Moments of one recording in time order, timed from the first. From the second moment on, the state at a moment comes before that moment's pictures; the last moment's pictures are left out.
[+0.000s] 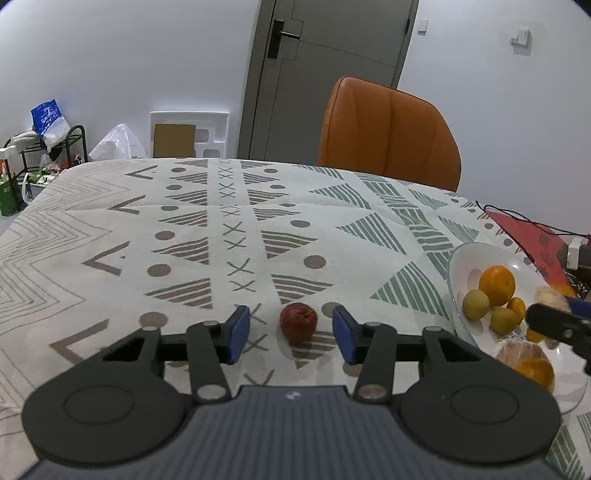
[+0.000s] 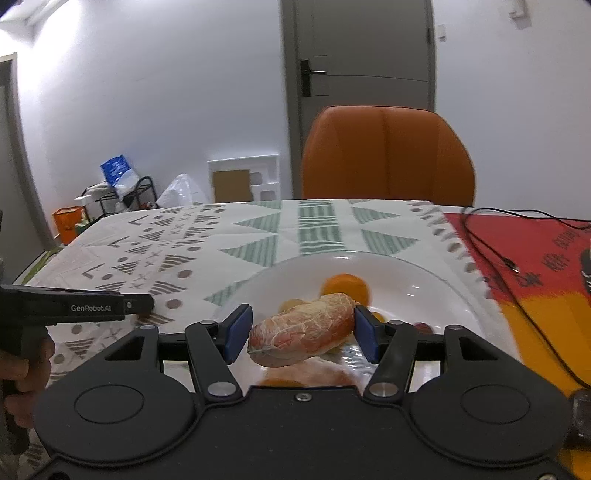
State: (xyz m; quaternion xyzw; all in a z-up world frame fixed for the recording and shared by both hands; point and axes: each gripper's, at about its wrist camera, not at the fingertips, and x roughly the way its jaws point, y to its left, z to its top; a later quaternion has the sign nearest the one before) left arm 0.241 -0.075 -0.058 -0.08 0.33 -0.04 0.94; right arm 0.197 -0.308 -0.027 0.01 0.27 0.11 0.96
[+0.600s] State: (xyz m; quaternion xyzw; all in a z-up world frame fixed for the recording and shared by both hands) left arm 0.229 -0.128 -0.030 -0.05 0.31 -0.09 0.95; right arm 0.178 -0.363 -0.037 0.04 0.26 0.07 0.96
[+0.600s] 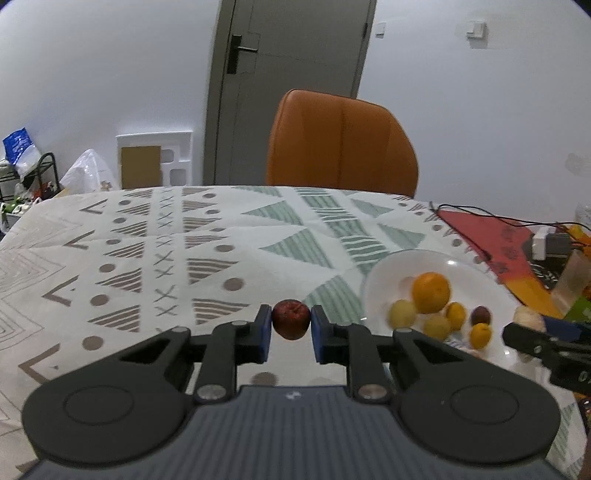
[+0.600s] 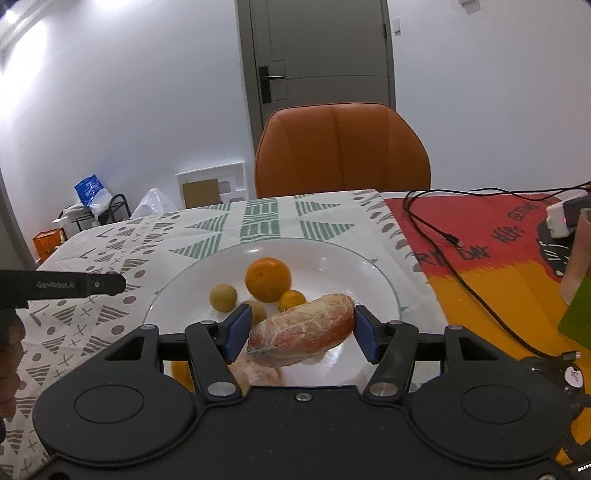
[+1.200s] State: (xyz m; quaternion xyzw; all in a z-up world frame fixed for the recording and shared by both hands) left arm 0.220 -0.187 -0.016 -0.03 0.30 -0.14 0.94; right arm 0.160 -0.394 -0.035 0.06 0.25 0.05 0.96
